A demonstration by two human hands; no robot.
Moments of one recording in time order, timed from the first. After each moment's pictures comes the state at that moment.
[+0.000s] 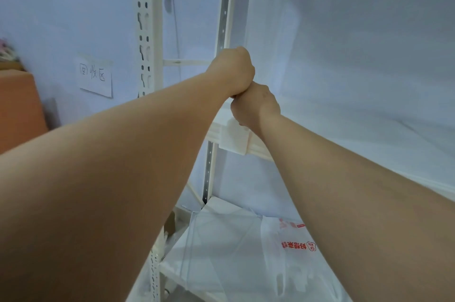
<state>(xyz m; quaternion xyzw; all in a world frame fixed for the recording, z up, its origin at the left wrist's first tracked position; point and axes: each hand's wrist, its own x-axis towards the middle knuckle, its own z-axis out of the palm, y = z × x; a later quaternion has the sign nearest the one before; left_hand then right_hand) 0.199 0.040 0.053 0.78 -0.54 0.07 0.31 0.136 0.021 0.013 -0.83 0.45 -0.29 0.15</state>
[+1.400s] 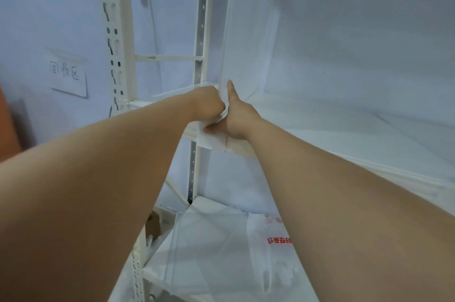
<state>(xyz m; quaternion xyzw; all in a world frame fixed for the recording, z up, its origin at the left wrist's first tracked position) 0.212 0.028 0.004 0.79 -0.56 -0.07 0.25 0.117 -0.010 -0.014 -0.86 0.42 -0.20 0.22</state>
